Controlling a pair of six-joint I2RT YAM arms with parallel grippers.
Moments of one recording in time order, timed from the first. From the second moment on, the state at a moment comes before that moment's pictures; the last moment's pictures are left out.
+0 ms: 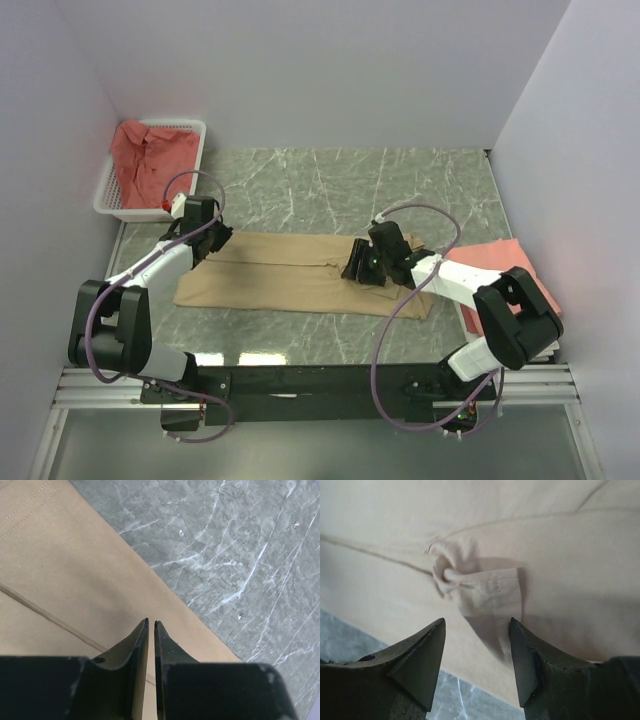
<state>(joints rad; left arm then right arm) -0.16 1.42 0.80 -0.14 -0.17 -0.99 0.54 1.49 0.72 -0.12 -0.11 0.71</state>
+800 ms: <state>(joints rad) -0.17 1.43 0.80 -0.14 -0.17 -0.98 0.46 1.47 0.87 -0.27 0.07 0.67</state>
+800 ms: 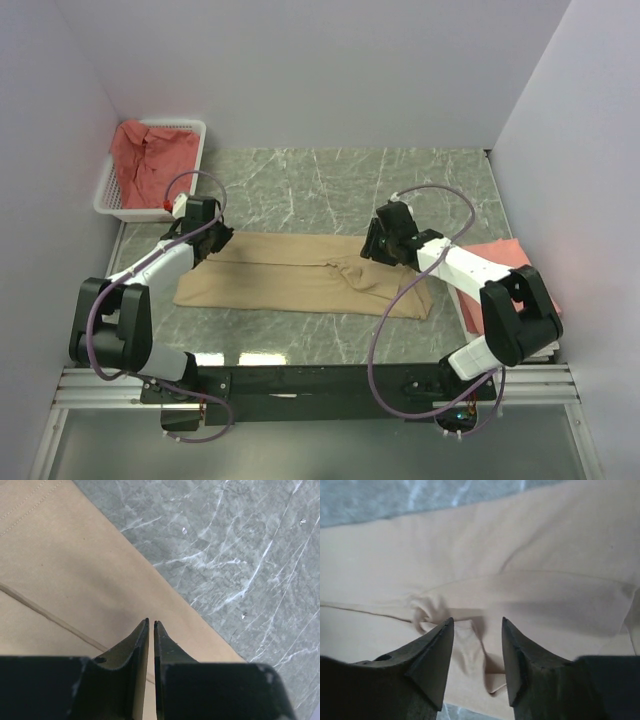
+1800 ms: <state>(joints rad) -0.17 1.44 0.80 -0.15 -0.17 -0.98 0.61 1.28 0.60 -0.27 0.04 0.71</state>
